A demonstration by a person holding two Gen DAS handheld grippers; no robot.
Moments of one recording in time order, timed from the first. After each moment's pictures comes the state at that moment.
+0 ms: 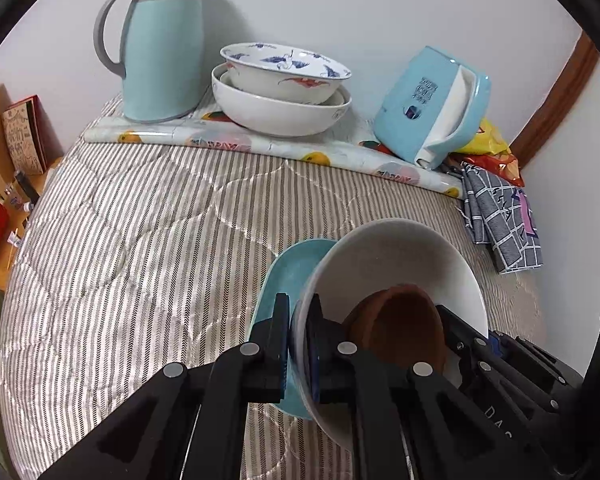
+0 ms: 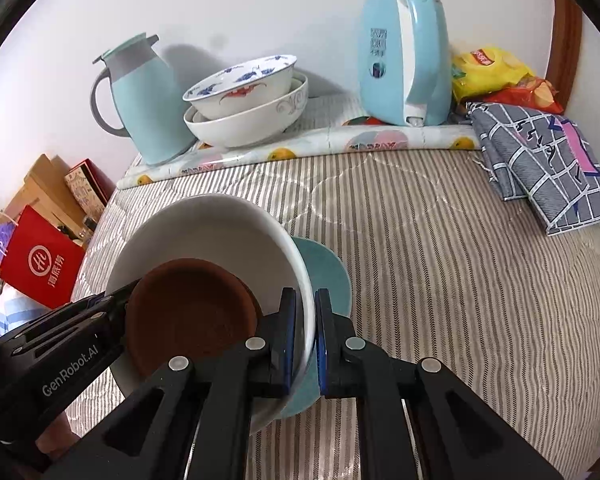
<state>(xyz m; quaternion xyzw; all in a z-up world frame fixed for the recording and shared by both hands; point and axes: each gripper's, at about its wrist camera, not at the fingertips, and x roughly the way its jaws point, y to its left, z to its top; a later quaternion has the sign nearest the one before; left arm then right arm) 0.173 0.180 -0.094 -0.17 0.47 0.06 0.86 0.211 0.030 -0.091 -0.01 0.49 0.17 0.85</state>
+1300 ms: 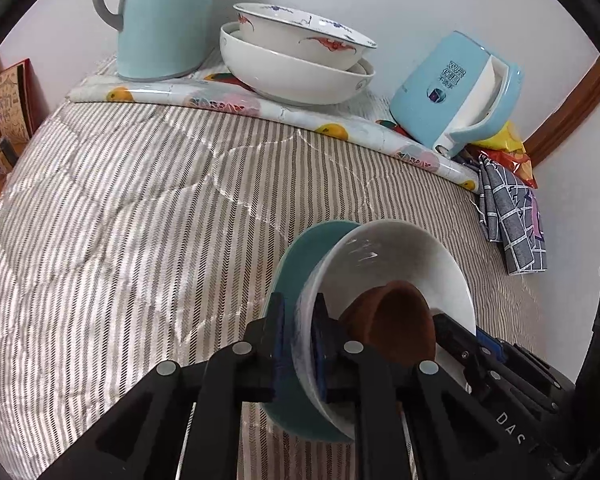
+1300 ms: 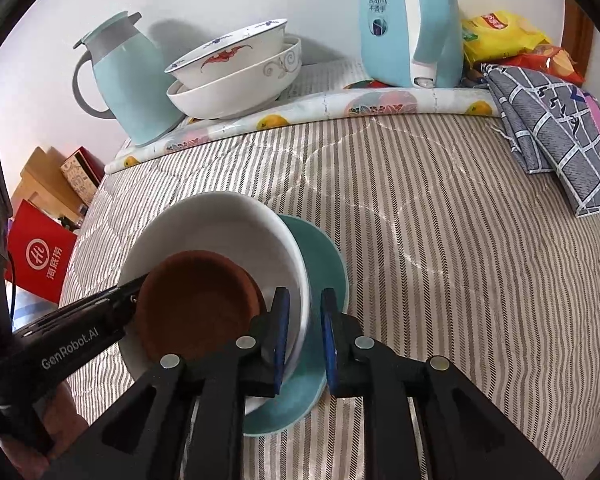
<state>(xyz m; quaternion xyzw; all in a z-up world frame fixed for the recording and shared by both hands) 0.188 0.195 -0.126 -0.21 0.49 0.05 0.84 0.225 0.023 -0.121 0.01 0.52 0.19 0.83</state>
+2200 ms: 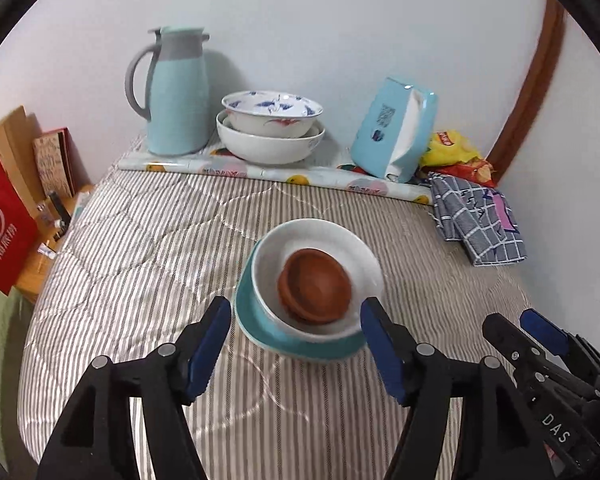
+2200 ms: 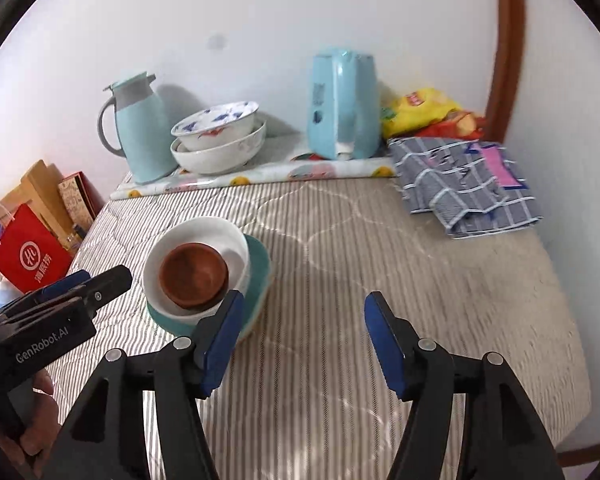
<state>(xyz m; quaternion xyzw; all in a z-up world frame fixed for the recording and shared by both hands) 0.093 0.126 -0.038 -0.13 0.40 0.08 0.90 0.128 -0.058 -0.027 -0.03 0.42 0.13 0.90</state>
